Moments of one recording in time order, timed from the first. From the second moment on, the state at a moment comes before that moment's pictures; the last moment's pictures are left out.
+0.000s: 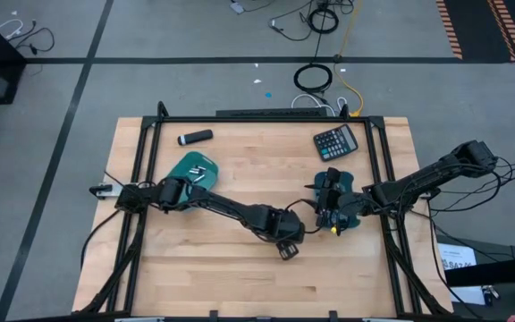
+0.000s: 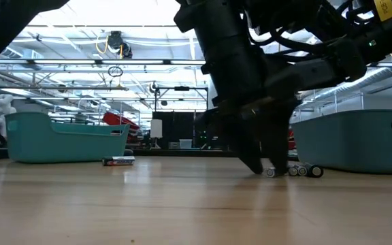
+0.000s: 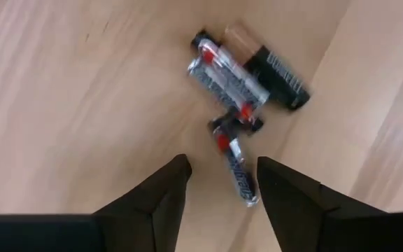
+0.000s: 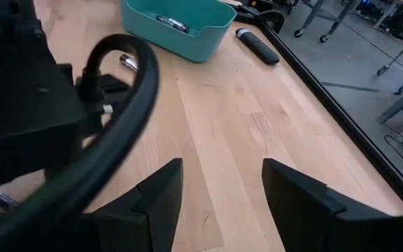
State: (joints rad) left arm -0.22 2.40 1.95 -0.79 -0.08 -0.70; right arm 0.30 1.10 0.40 0.20 0.62 0.04
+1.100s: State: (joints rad) left arm -0.31 2.27 1.96 -0.78 0.06 -0.54; right arm 0.30 1.10 0.40 0.14 0.62 0.09
